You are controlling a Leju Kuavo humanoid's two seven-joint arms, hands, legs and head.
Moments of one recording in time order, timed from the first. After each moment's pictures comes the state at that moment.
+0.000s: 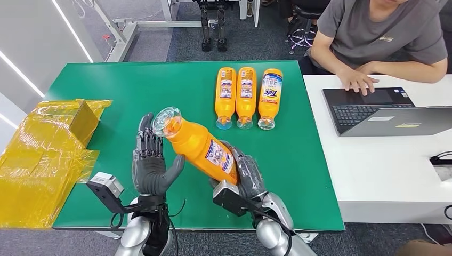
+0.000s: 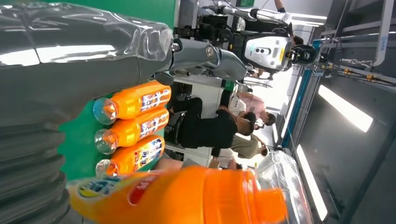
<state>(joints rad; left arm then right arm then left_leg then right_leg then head) -0.10 -0.24 -0.43 -1.48 0.11 0.32 -0.70 -0.25 0.10 0.64 -1.23 0.56 -0.33 -0.30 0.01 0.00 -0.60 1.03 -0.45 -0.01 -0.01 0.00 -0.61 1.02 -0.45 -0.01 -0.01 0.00</state>
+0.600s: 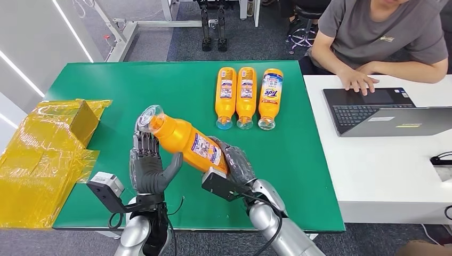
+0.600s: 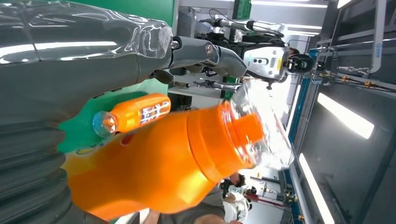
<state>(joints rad) -0.11 -0.24 -0.42 -1.48 0.07 0.36 -0.70 -0.39 0.15 0.64 -1.05 0.54 -0.23 -0.29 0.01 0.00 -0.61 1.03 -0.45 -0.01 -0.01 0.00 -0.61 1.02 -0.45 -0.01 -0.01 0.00</state>
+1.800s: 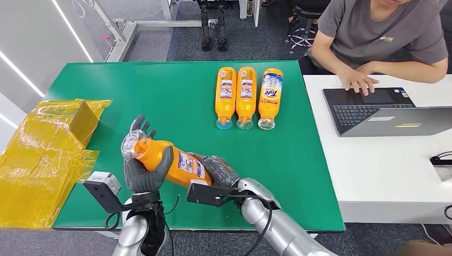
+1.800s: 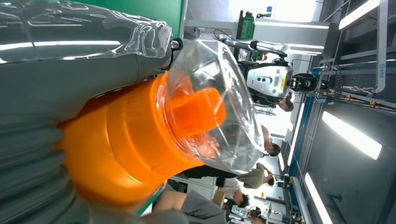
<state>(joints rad) -0.11 -0.24 -0.39 -1.48 0.06 0.41 -0.70 -0.49 0.18 0.75 -0.88 0.58 0.00 -0.35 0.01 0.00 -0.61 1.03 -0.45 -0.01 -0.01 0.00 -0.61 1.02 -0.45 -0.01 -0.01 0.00</state>
